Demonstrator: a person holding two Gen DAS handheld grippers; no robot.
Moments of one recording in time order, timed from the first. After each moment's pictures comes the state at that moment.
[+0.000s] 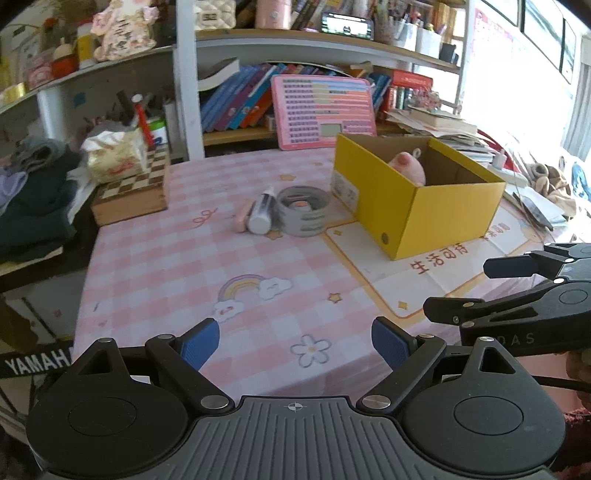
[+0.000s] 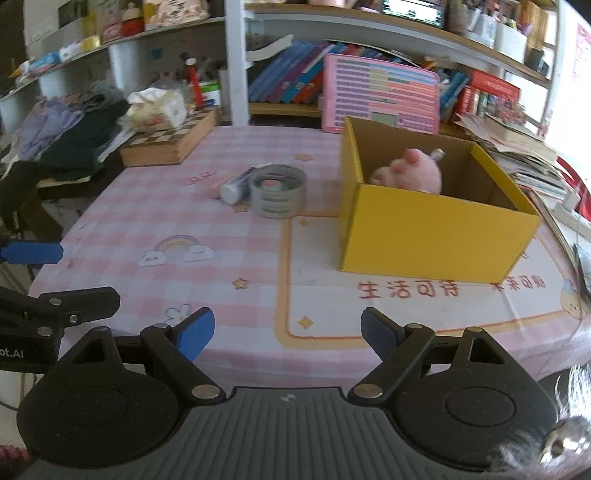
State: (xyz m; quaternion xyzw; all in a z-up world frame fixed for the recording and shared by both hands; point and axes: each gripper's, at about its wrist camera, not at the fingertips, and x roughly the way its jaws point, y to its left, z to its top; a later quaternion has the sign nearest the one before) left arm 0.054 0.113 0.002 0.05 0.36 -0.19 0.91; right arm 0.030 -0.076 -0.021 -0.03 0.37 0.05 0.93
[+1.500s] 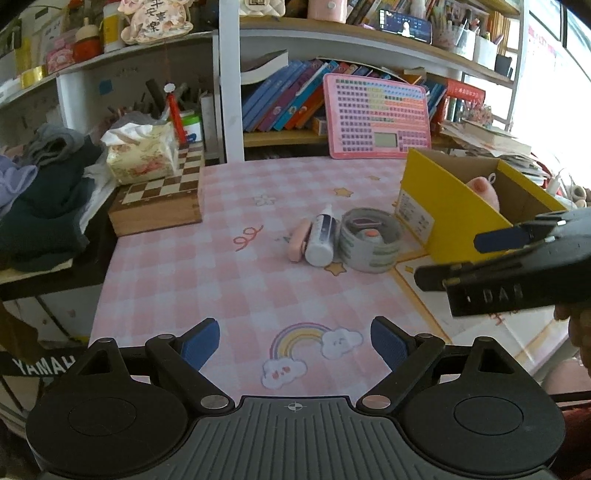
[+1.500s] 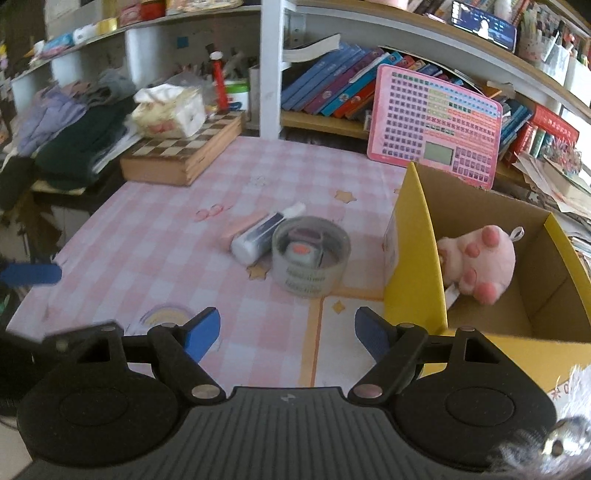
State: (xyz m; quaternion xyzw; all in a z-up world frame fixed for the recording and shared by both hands) left arm 0.149 0.123 -0.022 0.04 0.36 -0.14 0.92; right arm 0.170 -0.050 -0.025 -0.06 0.38 0.09 0.92
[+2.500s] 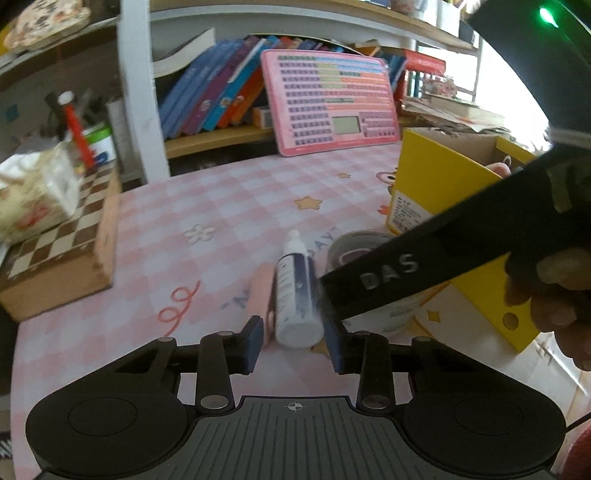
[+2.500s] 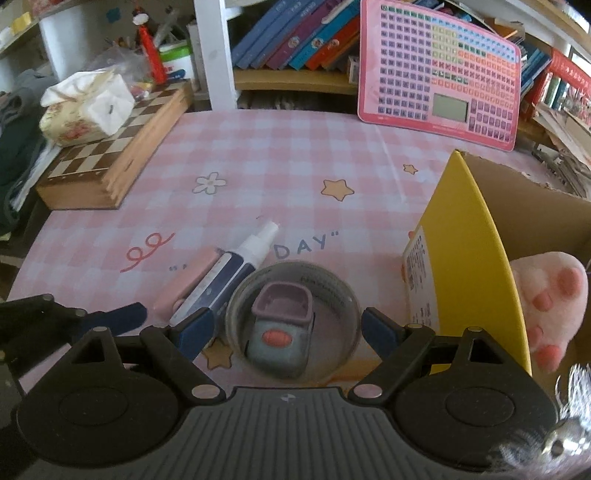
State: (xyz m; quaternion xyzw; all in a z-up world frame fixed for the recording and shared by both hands) left arm 0.279 0.076 -0.077 0.09 0.35 -0.24 0.90; right arm 0.320 -0.042 -0.065 -0.01 0.46 0.05 0.89
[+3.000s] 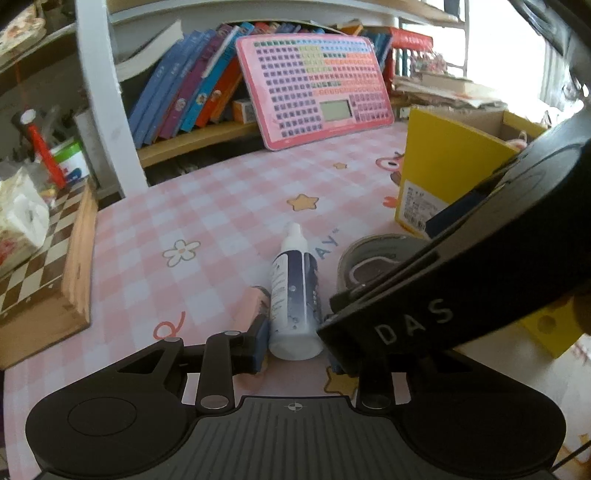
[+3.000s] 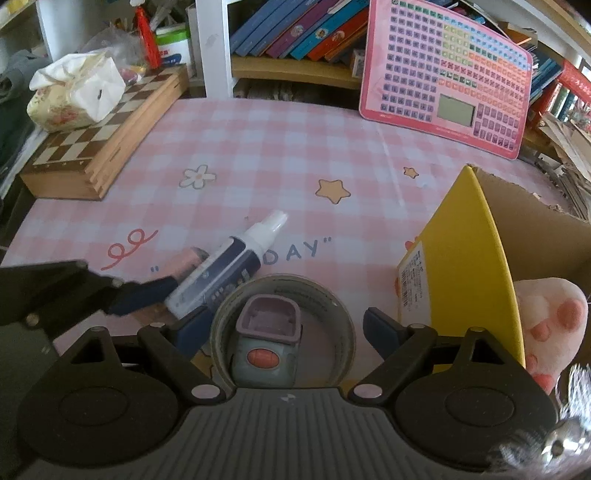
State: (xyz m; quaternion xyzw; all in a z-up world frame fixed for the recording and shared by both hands) left arm 0.317 0.055 -0.093 0.14 0.35 -0.26 0.89; right arm 0.338 -0.042 -0.071 -0.04 0.48 0.05 0.88
